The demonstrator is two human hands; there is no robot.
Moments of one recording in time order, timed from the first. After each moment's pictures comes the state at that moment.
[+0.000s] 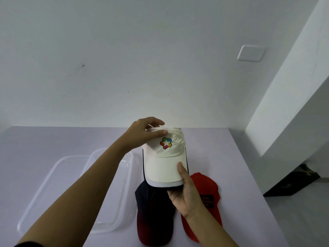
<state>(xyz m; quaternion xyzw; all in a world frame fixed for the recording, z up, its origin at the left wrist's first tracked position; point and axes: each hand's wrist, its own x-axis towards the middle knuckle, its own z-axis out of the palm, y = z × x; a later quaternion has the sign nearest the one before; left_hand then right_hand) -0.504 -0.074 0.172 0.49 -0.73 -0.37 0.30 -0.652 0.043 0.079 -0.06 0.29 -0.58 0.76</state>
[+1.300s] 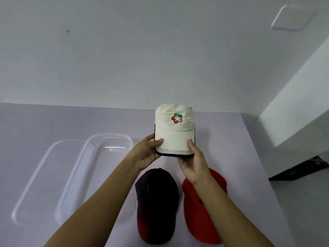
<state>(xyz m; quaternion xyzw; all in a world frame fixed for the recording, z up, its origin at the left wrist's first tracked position) -0.518 -0.101 0.047 0.43 -0.16 -0.78 0.41 -0.676 -0.055 0.051 -0.01 0.36 -0.59 0.72</state>
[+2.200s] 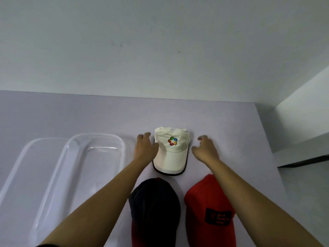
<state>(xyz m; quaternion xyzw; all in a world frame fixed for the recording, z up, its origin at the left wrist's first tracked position) -0.532 -0.179 -0.052 0.73 -0.55 -0.38 0.13 -0.734 -0.169 -0.049 -0.50 0.78 -0.10 0.35</state>
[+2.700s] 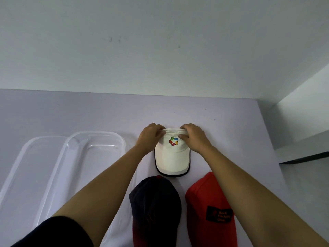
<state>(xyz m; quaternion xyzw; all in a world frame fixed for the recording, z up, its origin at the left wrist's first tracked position) -0.529 -0.212 -0.063 0.60 -0.72 -0.32 0.14 -0.717 -0.203 -0.052 -0.69 0.66 -0.10 0.28</state>
